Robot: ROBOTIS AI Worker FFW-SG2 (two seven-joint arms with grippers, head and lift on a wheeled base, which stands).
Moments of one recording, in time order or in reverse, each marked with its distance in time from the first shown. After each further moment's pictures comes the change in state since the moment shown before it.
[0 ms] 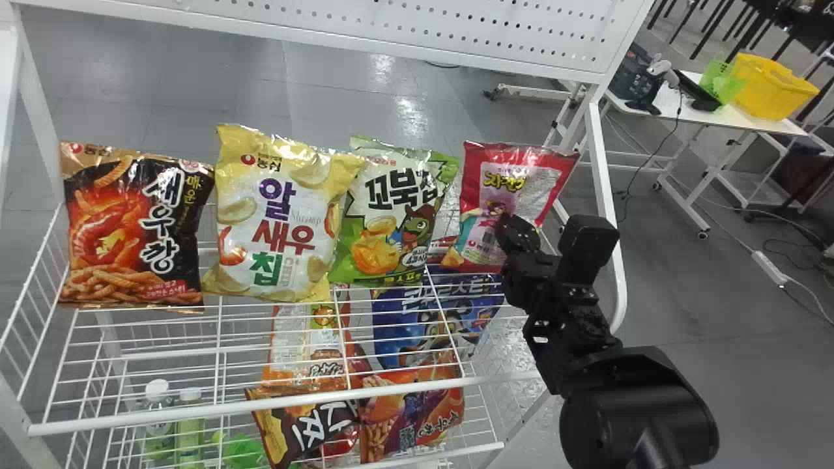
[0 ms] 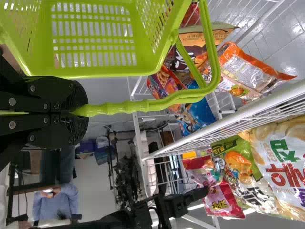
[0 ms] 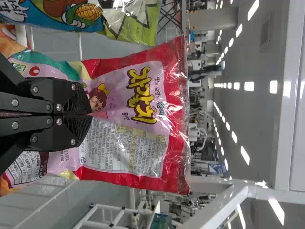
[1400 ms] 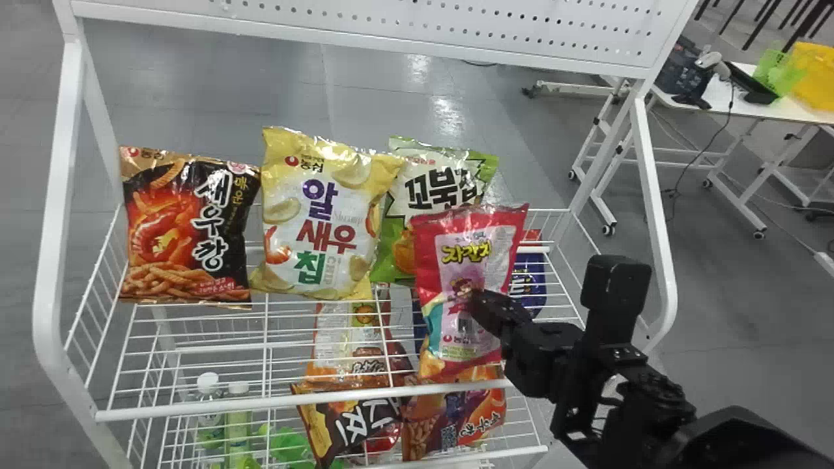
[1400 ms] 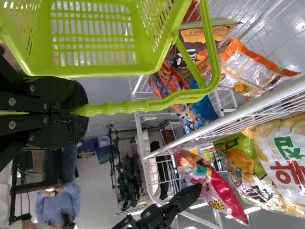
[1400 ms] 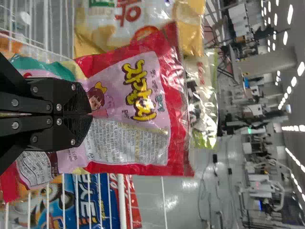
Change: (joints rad) left arm -0.002 0.000 -0.014 -0.005 0.000 0.000 0.007; right arm 0.282 0.004 0.012 -0.546 -0.237 0.560 0.048
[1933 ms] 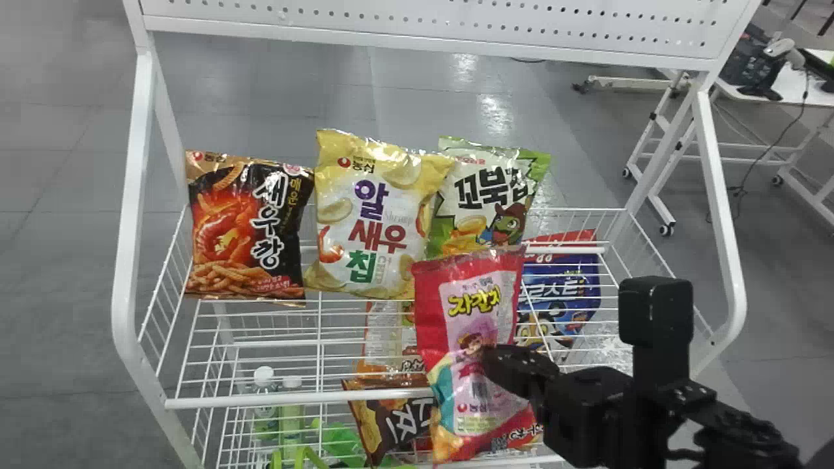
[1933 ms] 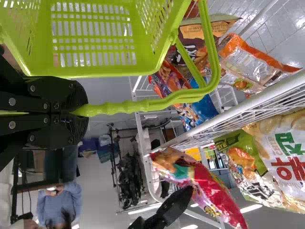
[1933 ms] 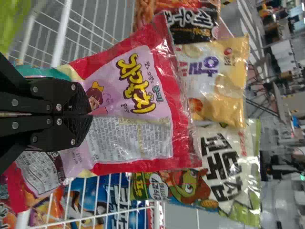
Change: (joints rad) left arm 0.001 0.000 -0.006 -0.010 0.000 0.000 0.000; right arm 0.053 -0.014 -0.001 -0.242 -0.107 0.355 0.002
